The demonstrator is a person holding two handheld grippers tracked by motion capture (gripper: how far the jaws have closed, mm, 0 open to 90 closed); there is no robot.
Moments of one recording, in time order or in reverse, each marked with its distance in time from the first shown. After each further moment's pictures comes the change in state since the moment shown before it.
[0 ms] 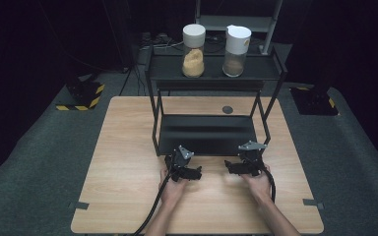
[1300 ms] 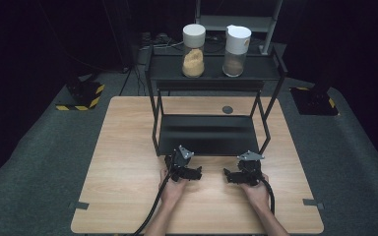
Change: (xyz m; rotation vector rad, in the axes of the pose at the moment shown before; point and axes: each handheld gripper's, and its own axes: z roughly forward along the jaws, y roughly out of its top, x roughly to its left) left arm 0.001 0.001 0.001 0.002 -0.008 0.000; right arm 0.013 -0.033 0.011 -0.010 -0.032 0.000
